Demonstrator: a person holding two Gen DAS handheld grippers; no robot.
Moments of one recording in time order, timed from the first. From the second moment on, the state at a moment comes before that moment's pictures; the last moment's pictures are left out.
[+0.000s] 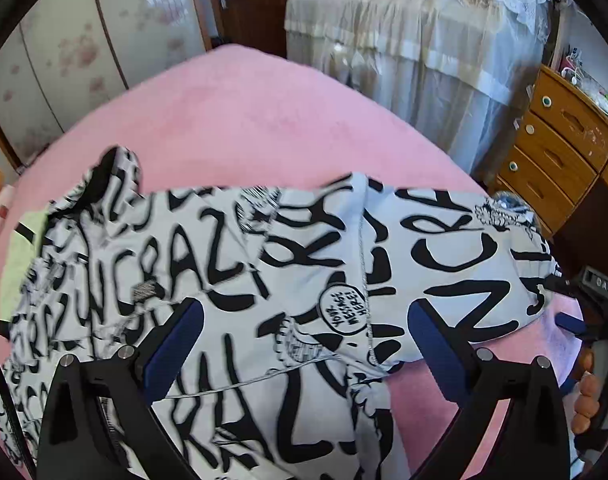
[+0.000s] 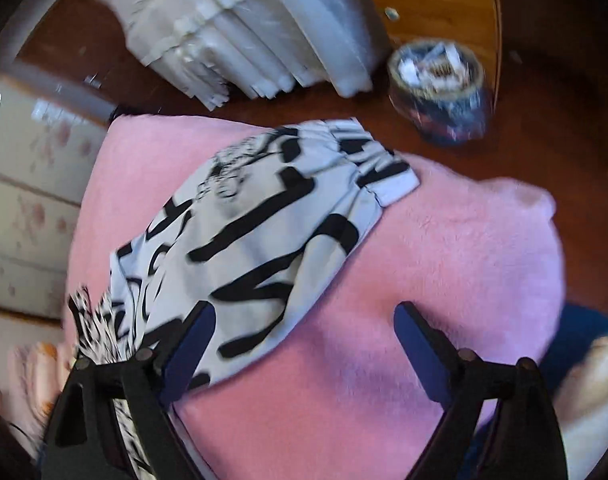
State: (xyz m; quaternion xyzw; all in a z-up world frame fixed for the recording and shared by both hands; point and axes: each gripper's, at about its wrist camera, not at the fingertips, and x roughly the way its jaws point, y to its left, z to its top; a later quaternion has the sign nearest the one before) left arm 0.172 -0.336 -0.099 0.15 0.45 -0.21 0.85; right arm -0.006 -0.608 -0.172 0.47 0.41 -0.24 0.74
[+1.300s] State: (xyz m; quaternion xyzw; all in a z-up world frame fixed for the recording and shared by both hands) left arm 0.208 -0.132 -0.163 -0.11 0.57 -0.23 0.78; right arm 0.082 -0.282 -0.139 0.07 0.45 0.04 0.89
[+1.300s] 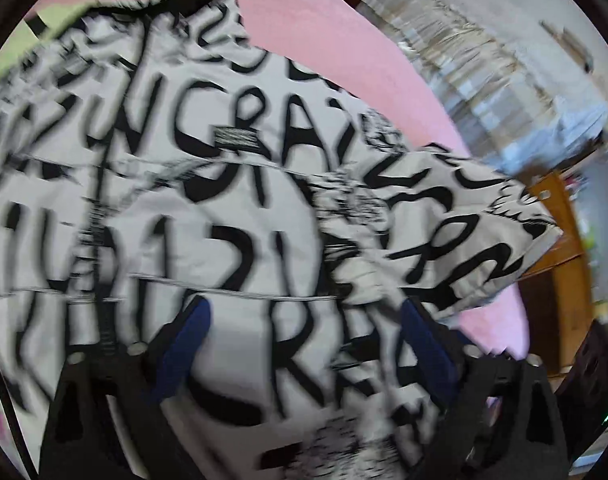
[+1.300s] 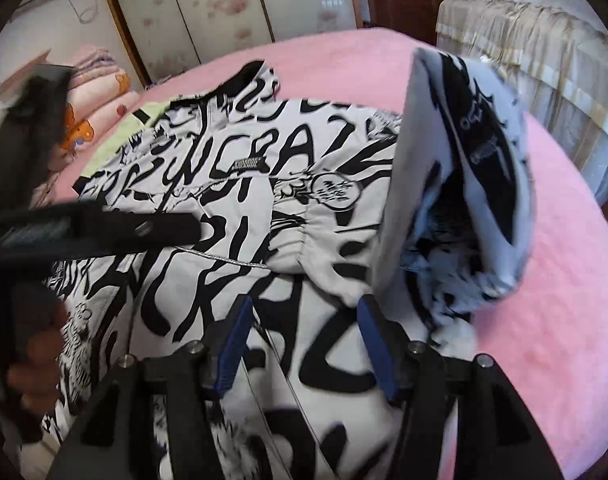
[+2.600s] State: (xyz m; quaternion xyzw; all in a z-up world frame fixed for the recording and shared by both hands) left arm 0.293 -0.166 0.004 -0.06 0.42 -0.20 0.88; right arm 0.124 -0.363 -0.163 0.13 0.45 -0.10 0.88
